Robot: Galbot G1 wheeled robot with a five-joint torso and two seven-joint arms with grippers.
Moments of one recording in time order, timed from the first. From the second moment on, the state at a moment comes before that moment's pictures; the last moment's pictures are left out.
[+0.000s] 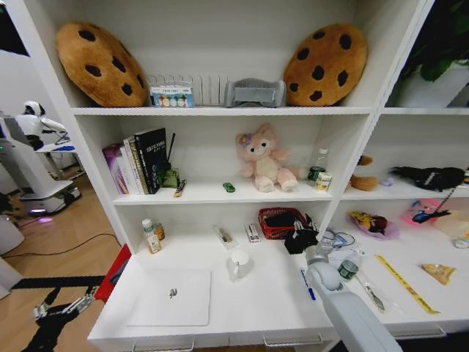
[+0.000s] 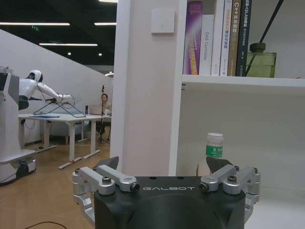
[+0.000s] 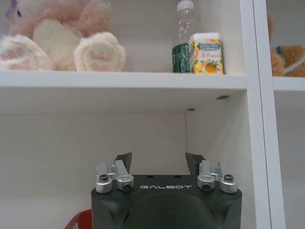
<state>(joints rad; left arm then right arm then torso) 2.01 -1.18 -1.09 -2.02 -0.75 -0.26 0.15 -1.10 1.04 0.39 1.67 0.50 0.16 0.27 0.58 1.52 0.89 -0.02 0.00</state>
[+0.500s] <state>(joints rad) 2.01 -1.18 -1.09 -2.02 -0.75 -0.26 0.15 -1.47 0.95 0.50 2.04 0.67 -0.18 0.43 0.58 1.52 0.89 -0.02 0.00</state>
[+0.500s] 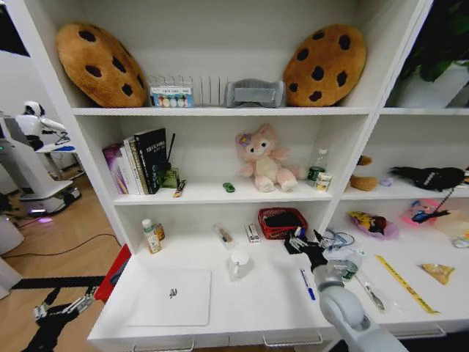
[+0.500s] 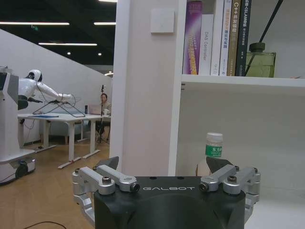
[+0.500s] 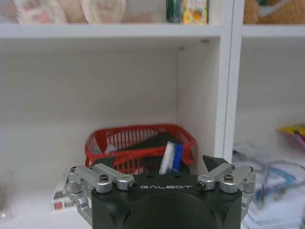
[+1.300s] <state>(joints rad) 2.01 -1.18 -1.09 -2.02 -0.75 -0.26 0.15 -1.36 0.89 0.46 1.95 1.10 -0.67 0.70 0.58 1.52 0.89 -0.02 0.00</state>
